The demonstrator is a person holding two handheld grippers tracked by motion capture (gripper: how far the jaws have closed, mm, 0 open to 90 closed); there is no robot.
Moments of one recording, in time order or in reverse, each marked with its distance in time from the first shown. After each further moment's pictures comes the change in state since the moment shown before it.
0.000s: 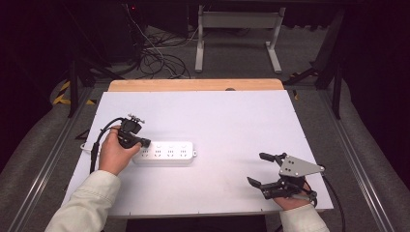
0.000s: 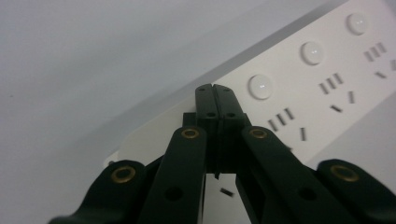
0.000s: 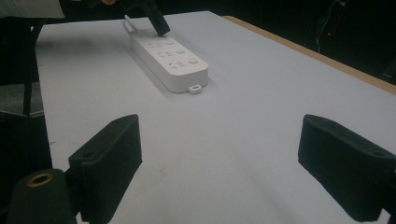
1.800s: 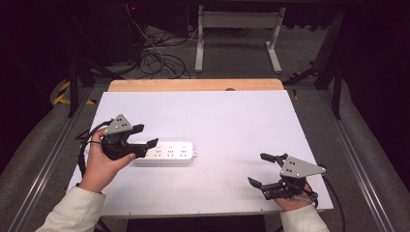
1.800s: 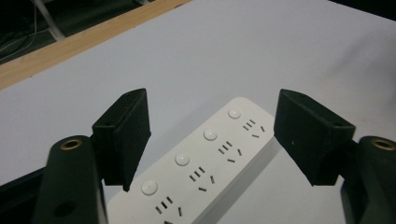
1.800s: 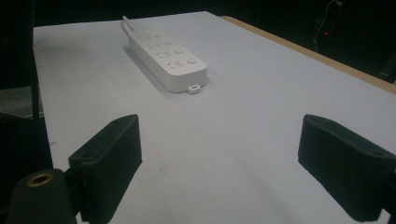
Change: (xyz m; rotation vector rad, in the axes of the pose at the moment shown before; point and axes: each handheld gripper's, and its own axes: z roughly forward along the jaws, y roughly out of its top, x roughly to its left) left arm -0.055 -0.032 -0.074 -0.484 -0.002 0.244; right arm 0.001 -0.001 -0.002 -0.002 -0.011 0.007
